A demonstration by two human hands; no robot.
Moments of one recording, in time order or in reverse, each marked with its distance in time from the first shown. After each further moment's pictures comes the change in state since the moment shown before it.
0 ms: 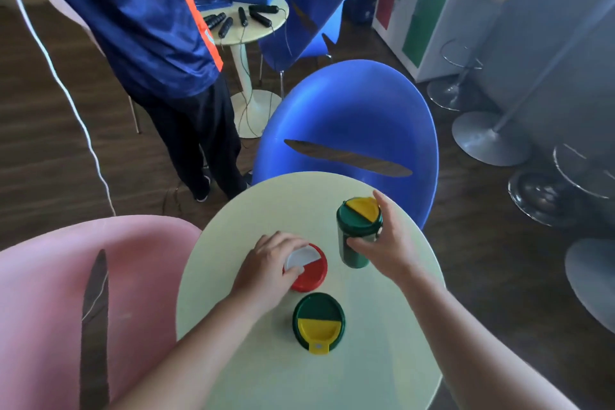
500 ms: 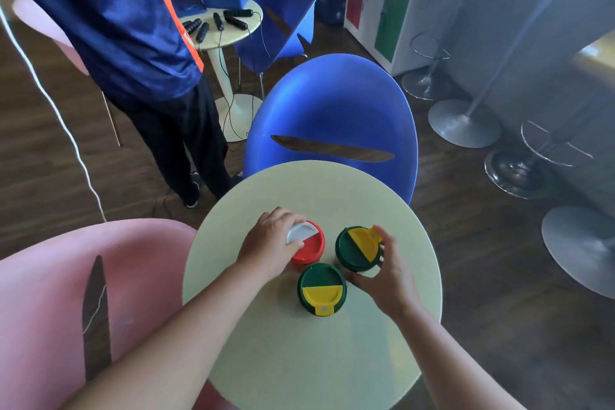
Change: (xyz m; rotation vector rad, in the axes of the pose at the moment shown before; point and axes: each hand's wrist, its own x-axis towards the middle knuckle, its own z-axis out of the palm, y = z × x) left_hand 0.005 0.003 -0.007 0.052 -0.044 0.038; right_hand -0.114 0.046 0.030 0.052 0.085 0.029
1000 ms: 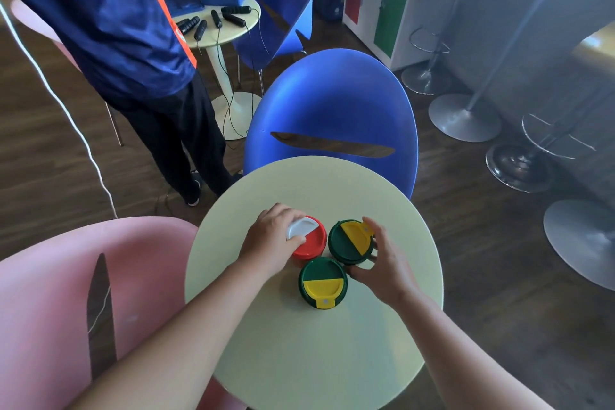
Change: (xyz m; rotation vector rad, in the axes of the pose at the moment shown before) left_hand -0.003 -0.001 0.006 -0.010 0.039 -0.012; right_hand 0.011 0.002 0.004 -0.054 -0.070 -0.081
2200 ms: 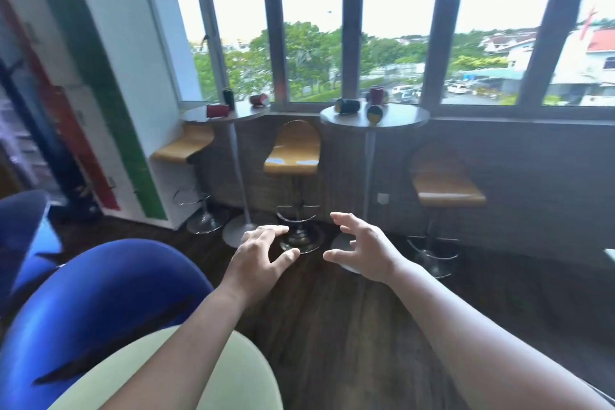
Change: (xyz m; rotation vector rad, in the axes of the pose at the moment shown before) left_hand -0.031 0.387 -0.031 -0.268 -0.133 0.916; right_hand -0.234 -0.063 -0.340 -0.173 0.734 0.083
